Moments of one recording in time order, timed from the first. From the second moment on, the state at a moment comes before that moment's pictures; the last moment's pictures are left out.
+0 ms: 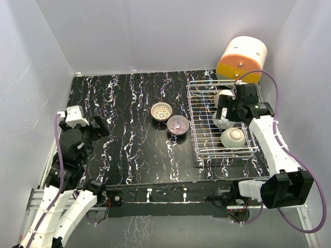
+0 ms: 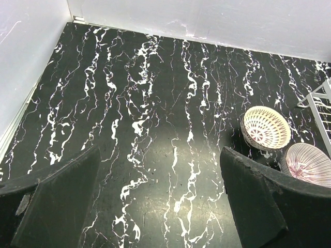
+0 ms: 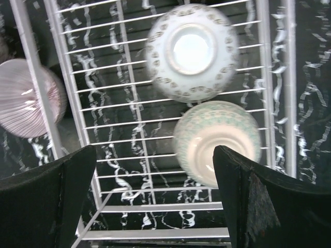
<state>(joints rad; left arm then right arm) -0.37 0.49 0.82 -0.51 -0.44 -0.21 0.08 1.23 1.19 -0.84 0.04 0.23</state>
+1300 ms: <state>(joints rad) -0.37 0.62 0.84 -0.50 -0.45 -0.23 0.25 1.61 1.14 -0.44 0.16 0.30</state>
